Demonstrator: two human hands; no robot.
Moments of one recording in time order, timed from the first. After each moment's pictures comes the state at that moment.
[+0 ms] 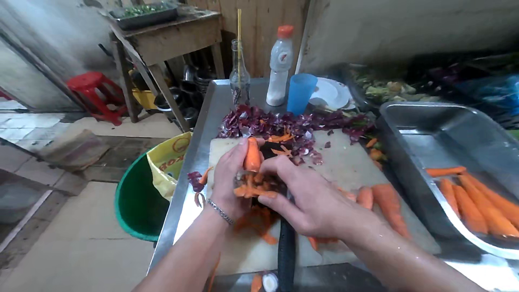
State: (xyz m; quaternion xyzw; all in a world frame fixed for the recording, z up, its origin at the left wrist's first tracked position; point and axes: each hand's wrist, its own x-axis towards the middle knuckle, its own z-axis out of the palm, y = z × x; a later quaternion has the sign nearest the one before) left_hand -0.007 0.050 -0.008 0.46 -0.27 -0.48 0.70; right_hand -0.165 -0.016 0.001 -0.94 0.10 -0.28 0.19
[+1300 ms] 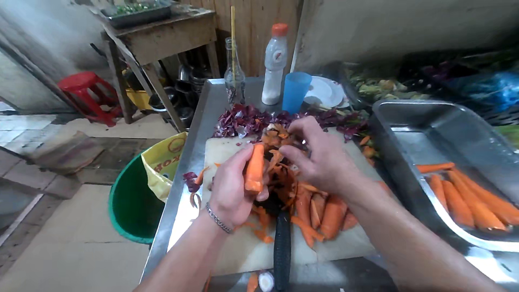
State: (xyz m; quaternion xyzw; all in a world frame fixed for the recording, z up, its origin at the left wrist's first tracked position) left_hand -0.017 0.055 -0.001 0.44 -0.23 -0.58 0.65; right_hand -0.174 -0.070 0.001 -0.91 0.23 -0.32 0.15
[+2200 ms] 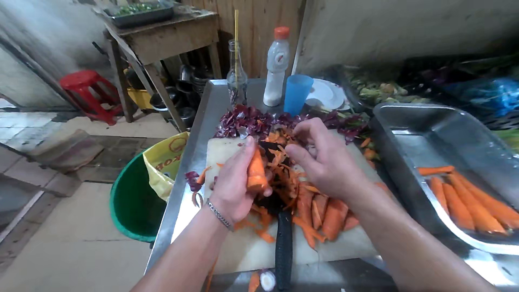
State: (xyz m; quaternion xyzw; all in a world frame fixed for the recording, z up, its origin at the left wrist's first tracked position) left_hand -0.013 0.055 -0.003 0.47 -0.27 -0.56 0.63; right_hand -0.178 -0.062 0.007 -0.88 0.27 -0.32 0.22
